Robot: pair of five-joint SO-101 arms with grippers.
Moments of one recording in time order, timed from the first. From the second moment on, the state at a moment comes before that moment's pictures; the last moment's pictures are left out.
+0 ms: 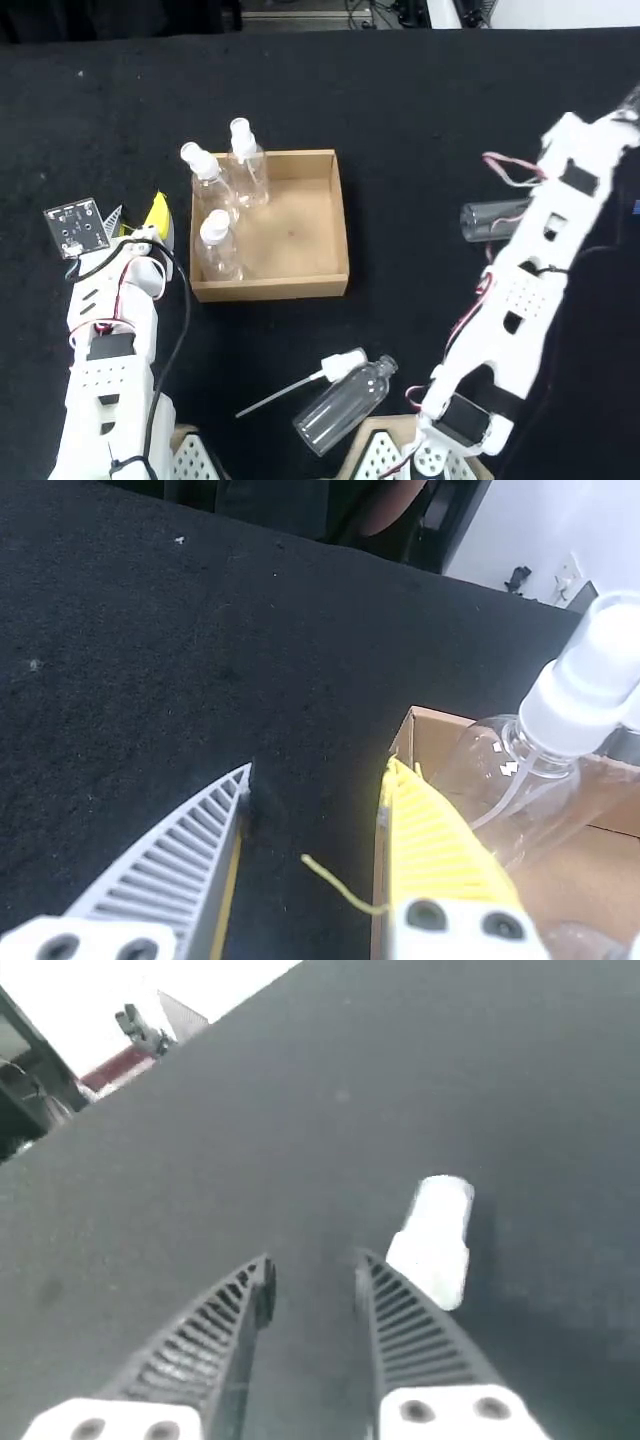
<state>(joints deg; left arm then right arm) -13.0 -59.6 88.3 -4.2 8.7 32.4 89.0 -87.3 34.3 -13.0</state>
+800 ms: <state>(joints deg) -13.0 -59.6 88.3 -4.2 8.7 40.4 87.6 -93.0 66.0 -10.5</state>
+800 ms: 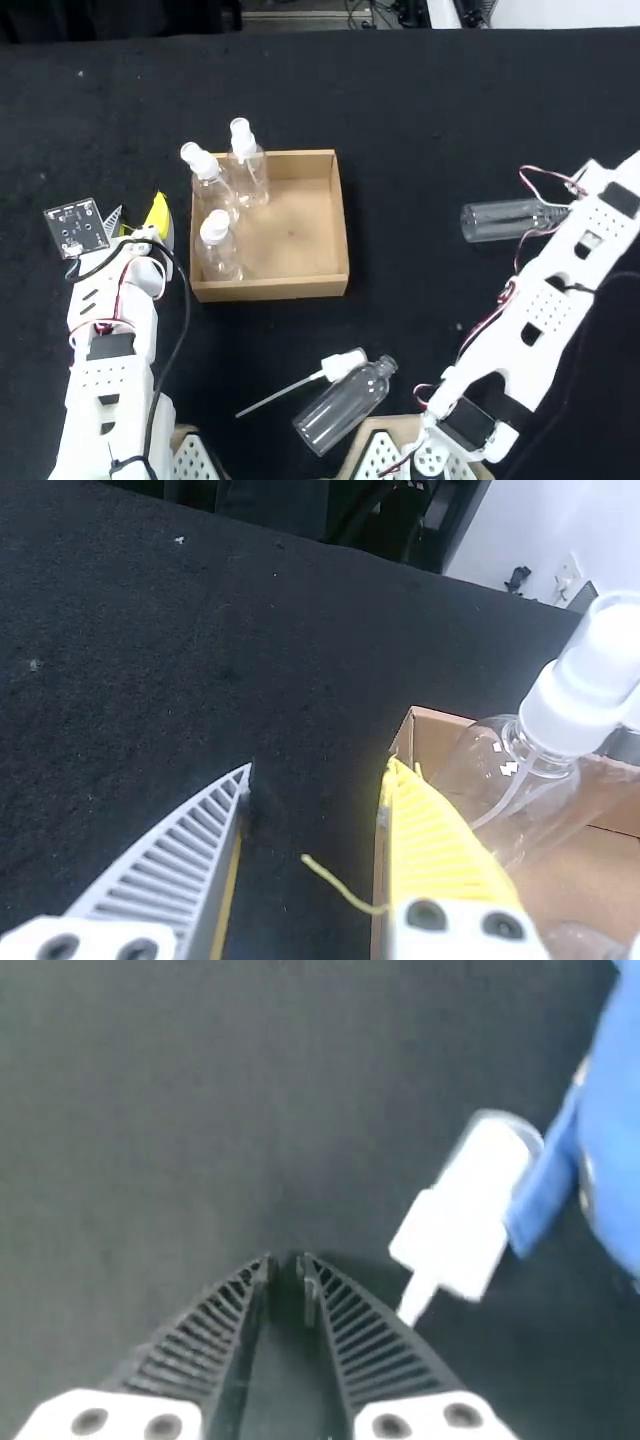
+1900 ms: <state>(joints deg) -13.0 -59.6 88.3 -4.2 8.7 40.9 77.2 -73.3 49.1 -30.6</state>
